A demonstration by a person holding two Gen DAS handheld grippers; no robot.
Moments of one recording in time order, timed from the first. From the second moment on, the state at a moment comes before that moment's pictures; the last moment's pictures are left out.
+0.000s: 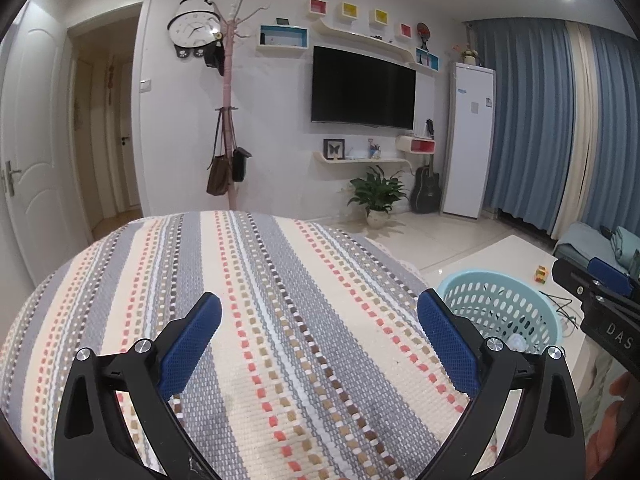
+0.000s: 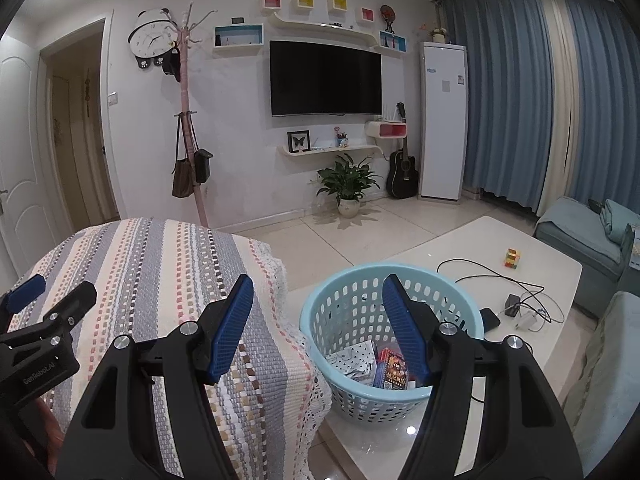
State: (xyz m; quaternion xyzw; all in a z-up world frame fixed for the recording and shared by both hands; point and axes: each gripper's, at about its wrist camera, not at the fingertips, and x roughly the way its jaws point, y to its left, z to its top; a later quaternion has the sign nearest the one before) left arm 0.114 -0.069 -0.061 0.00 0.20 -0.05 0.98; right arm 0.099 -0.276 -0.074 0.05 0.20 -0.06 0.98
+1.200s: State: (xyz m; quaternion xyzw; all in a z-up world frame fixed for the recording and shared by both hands) left arm 0.115 -0.073 -0.060 0.01 0.20 -0.04 0.98; right arm 0.099 -0.280 -0.074 0.05 0.19 -0.06 0.98
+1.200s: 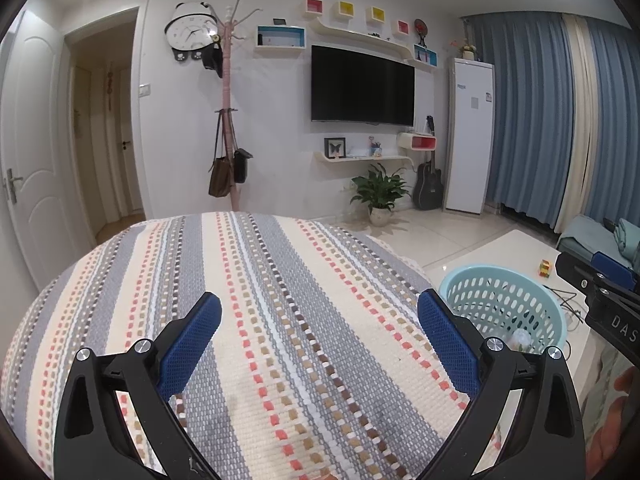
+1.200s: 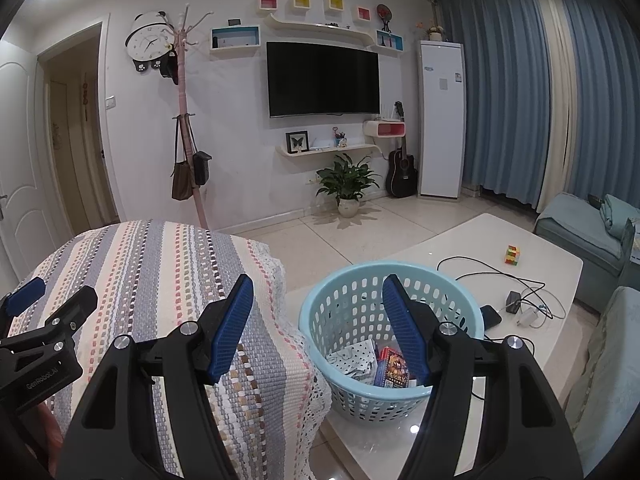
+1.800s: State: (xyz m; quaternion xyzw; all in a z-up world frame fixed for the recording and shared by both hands) left arm 0.114 -0.076 -0.062 0.01 0.21 -0.05 0.98; right arm 0.100 -0.279 -0.073 0.05 0.19 -0.05 0.98
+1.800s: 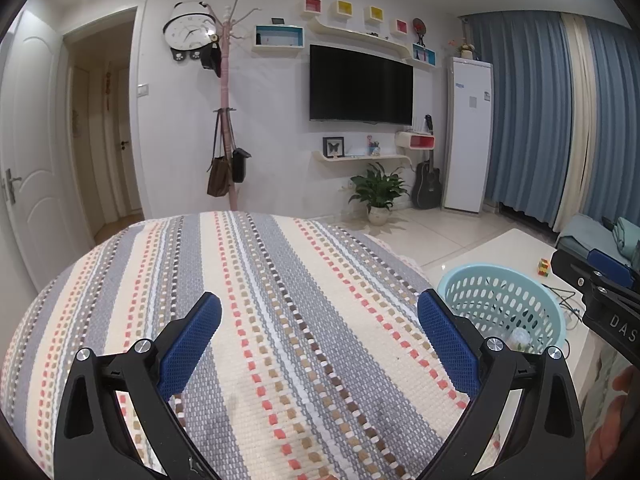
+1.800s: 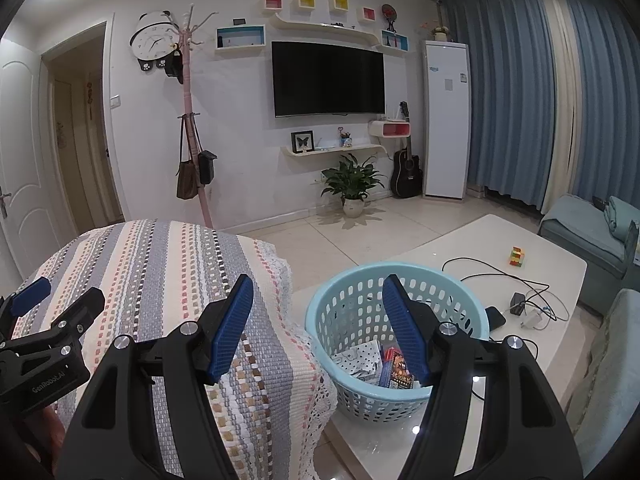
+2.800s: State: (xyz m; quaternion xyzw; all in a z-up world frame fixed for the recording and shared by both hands) left arm 0.110 -0.082 -0.059 0.03 0.20 -0.03 0.98; right arm 0.104 -0.279 -0.074 0.05 0.20 -0.03 0.98
